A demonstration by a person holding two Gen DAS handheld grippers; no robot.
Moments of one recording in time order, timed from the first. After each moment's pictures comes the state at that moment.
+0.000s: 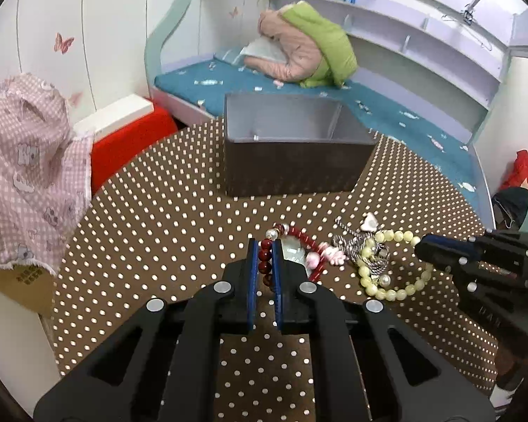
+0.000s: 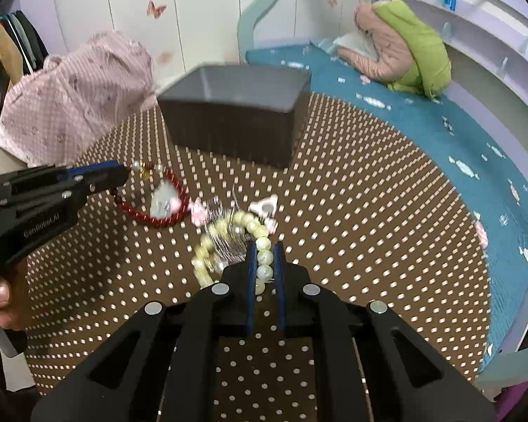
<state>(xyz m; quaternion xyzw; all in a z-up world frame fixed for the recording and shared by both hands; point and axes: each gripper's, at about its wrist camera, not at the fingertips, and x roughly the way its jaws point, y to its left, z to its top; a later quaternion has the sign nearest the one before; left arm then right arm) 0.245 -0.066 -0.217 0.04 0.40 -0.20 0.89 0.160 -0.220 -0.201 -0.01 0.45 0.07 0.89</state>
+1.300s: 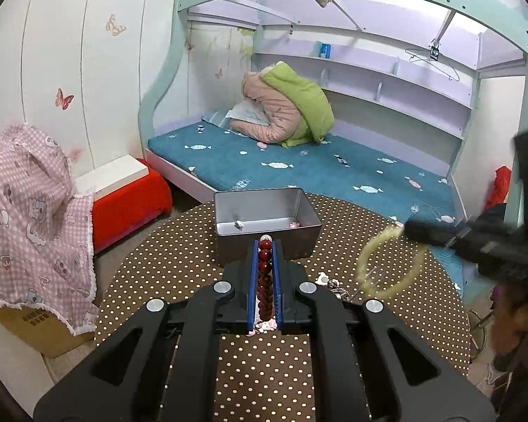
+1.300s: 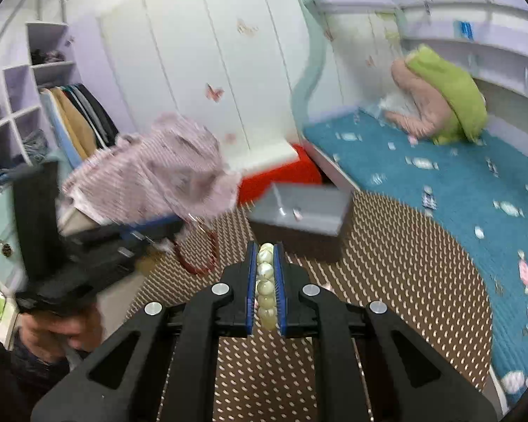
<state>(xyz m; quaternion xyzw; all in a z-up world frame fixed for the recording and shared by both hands) 0.197 -0.060 -0.117 0.04 0.30 -0.24 0.92 0.140 -0.249 -0.124 0.11 0.35 0.19 0.91</state>
